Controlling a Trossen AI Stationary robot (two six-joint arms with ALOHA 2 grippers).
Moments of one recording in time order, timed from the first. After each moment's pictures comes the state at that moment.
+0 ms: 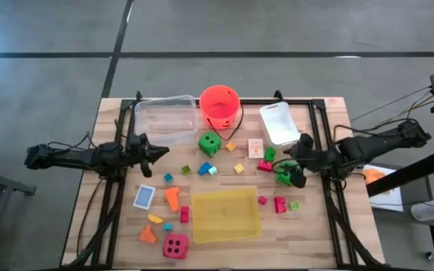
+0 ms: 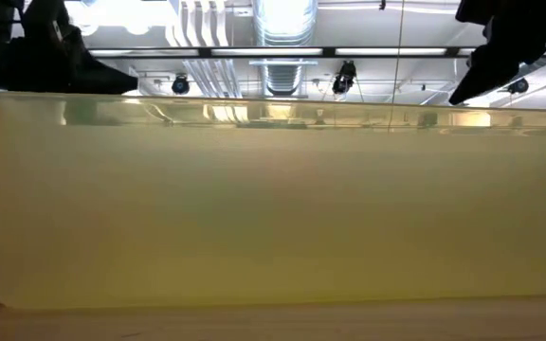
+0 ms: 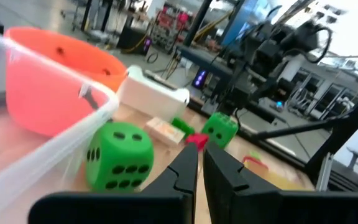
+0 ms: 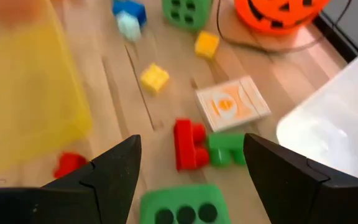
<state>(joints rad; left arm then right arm) -0.06 0.24 0.09 0.09 -0.32 -0.45 0.29 0.83 0.73 -0.82 0.44 0.50</state>
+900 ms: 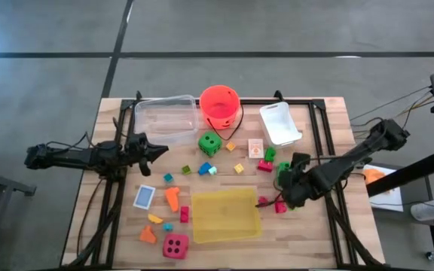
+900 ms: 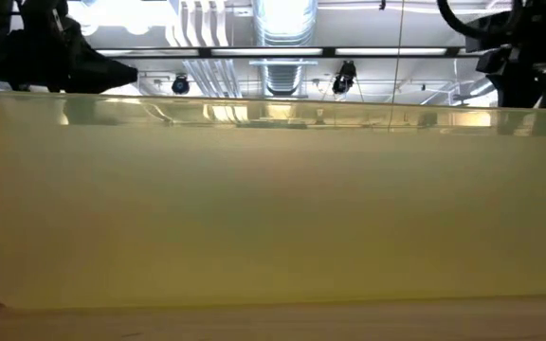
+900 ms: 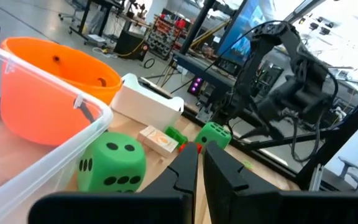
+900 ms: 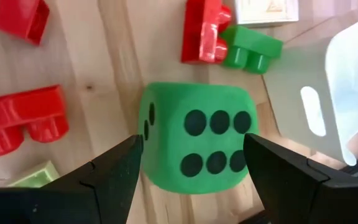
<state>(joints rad) -0.06 0.24 0.13 0.09 -0.32 -0.47 0.54 1.36 0.93 -1.21 0.43 0.70</state>
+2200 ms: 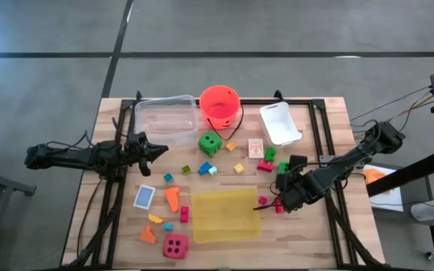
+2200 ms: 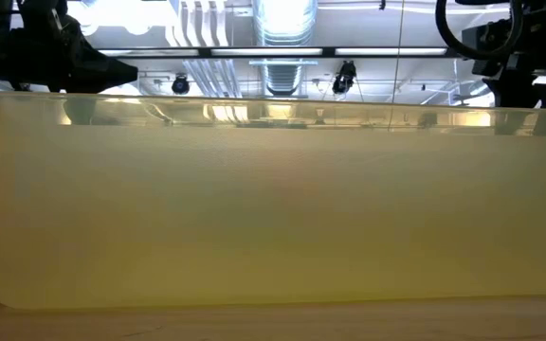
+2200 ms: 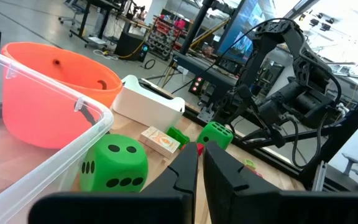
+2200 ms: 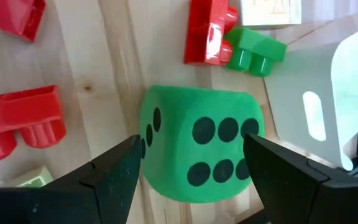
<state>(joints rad) -0.06 0.24 0.13 0.08 -0.32 -0.44 0.54 1.42 0.95 -1.20 0.44 0.69</state>
